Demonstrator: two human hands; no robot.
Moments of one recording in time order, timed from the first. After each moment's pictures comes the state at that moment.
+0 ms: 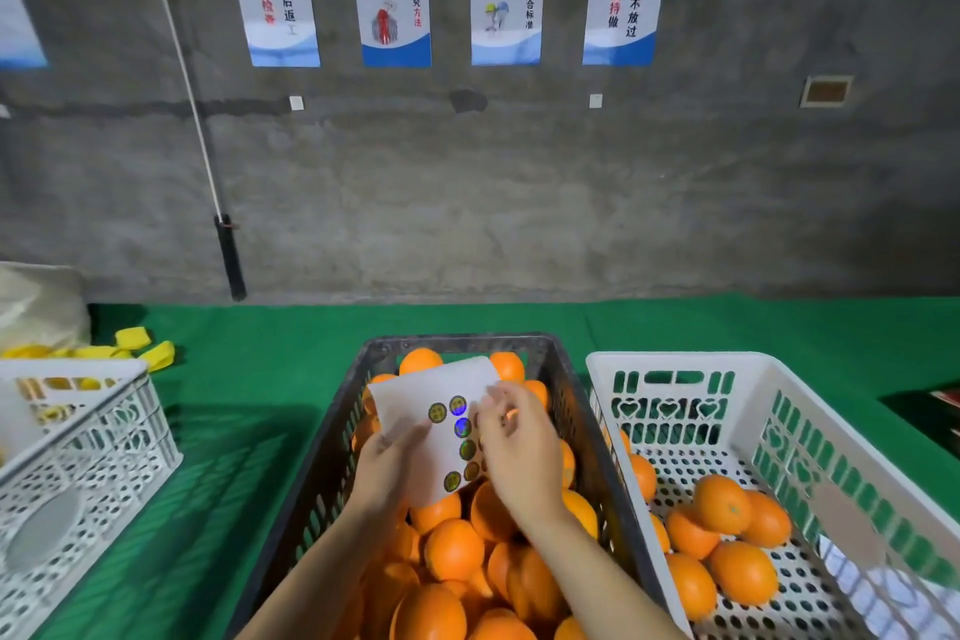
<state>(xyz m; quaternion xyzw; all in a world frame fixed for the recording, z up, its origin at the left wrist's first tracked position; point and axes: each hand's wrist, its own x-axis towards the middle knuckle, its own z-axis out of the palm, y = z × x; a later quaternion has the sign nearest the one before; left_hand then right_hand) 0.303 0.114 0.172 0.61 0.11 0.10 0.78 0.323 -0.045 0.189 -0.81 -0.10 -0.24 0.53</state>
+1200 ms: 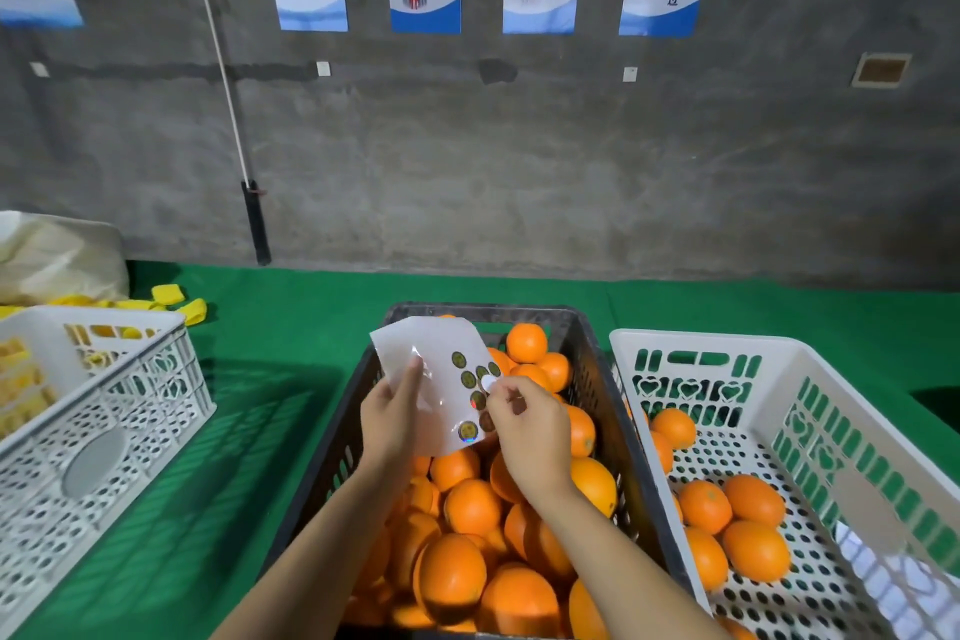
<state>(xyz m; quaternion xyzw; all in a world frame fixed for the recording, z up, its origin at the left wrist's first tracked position) 0.300 0.123 0.181 0.61 0.18 0.22 0.74 0.311 -0.033 0.178 -0.80 -0.14 -0.20 0.55</state>
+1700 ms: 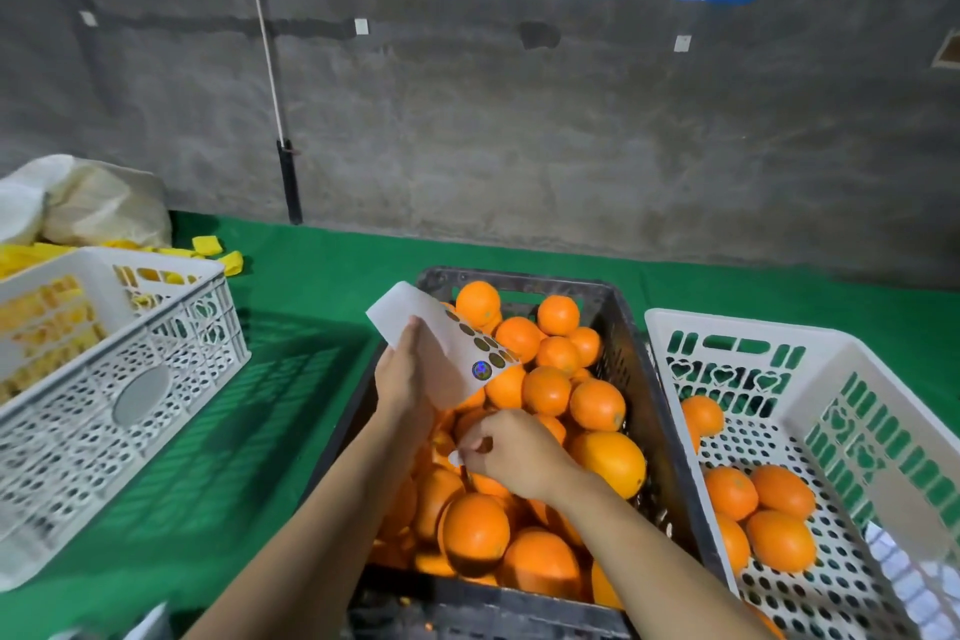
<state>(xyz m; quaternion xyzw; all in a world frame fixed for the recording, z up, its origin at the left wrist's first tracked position) 0.312 0.138 0.179 0.44 0.27 0.19 0.83 0.299 -0.020 0.160 -0.88 -0.35 0.09 0.31</state>
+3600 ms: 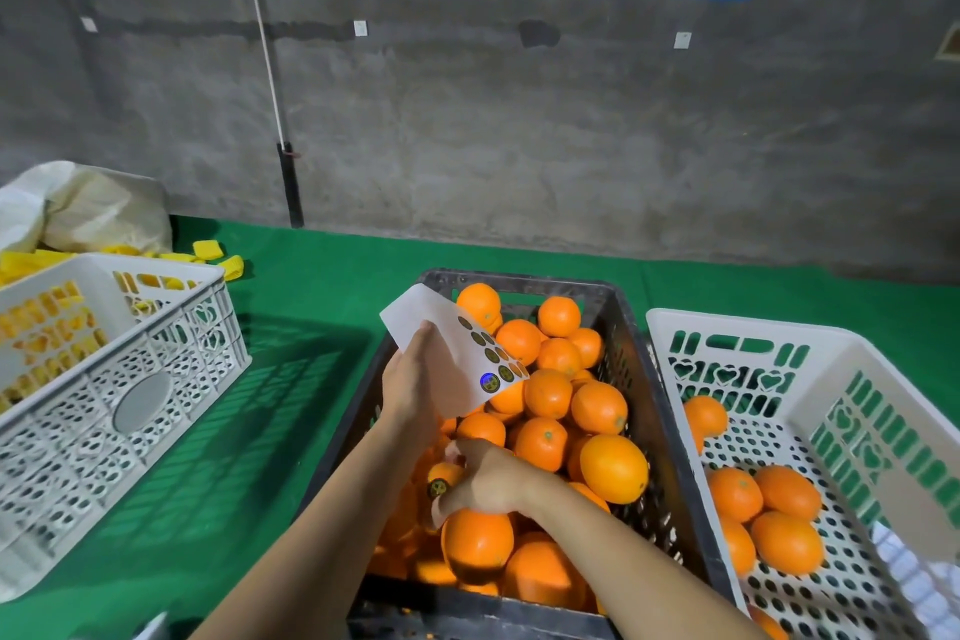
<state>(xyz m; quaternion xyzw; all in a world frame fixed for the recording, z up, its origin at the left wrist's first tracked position) 0.308 0.132 0.182 0.45 0.26 0.14 0.84 0.296 0.008 0.148 -0.88 -0.22 0.33 0.27</state>
